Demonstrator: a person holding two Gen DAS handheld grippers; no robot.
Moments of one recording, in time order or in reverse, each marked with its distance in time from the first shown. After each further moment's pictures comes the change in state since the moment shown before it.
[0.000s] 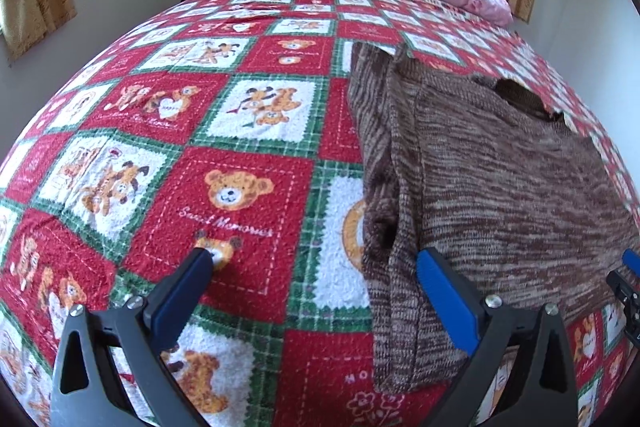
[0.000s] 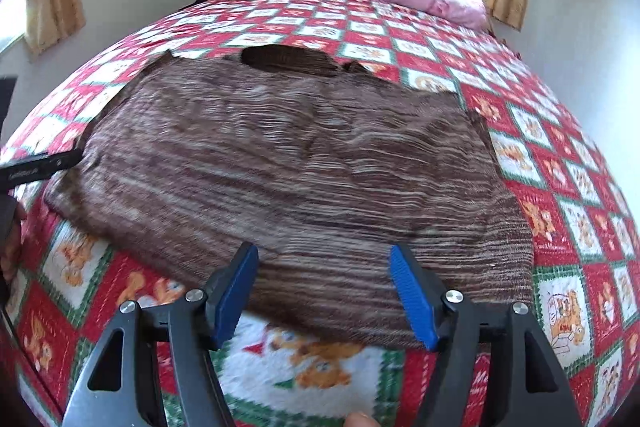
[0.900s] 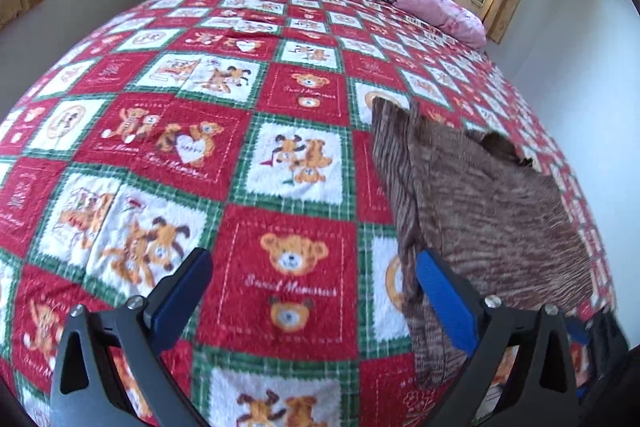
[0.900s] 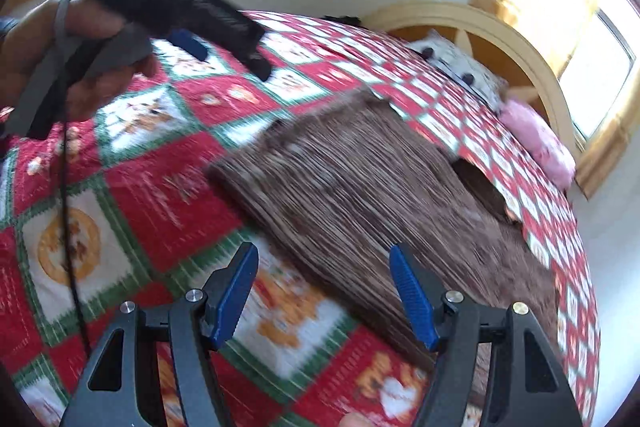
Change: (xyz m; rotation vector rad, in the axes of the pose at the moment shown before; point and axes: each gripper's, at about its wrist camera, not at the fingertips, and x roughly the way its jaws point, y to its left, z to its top) left arm -0.009 0.068 0.044 -0.059 0.018 -0.228; right arm -0.028 0.187 0.010 -0.542 -0.191 0.125
